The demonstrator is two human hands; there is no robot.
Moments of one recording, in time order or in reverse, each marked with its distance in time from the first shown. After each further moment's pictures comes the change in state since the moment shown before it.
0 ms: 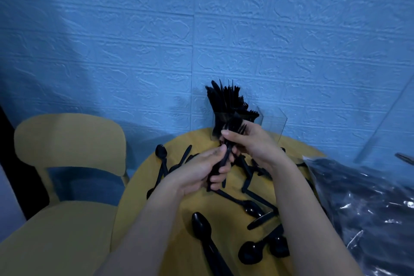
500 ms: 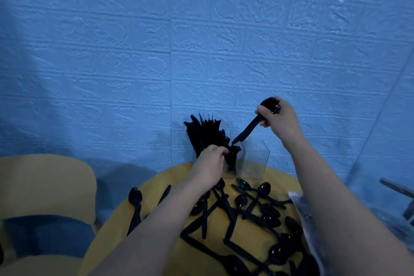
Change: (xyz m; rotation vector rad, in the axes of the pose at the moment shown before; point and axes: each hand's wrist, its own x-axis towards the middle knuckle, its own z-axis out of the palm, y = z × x) left_hand 0.125 0.027 -0.005 1.100 0.480 0.254; right_hand 0.074 -0.047 -0.130 -0.292 0.600 -0.230
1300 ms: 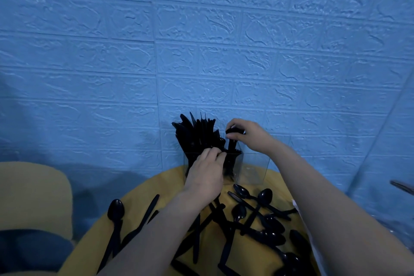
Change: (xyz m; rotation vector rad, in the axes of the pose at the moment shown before) left_hand 0.023 -0.016 0.032 0.378 0.027 0.163; right_hand 0.036 0.071 0.043 -0.419 -0.567 -0.108
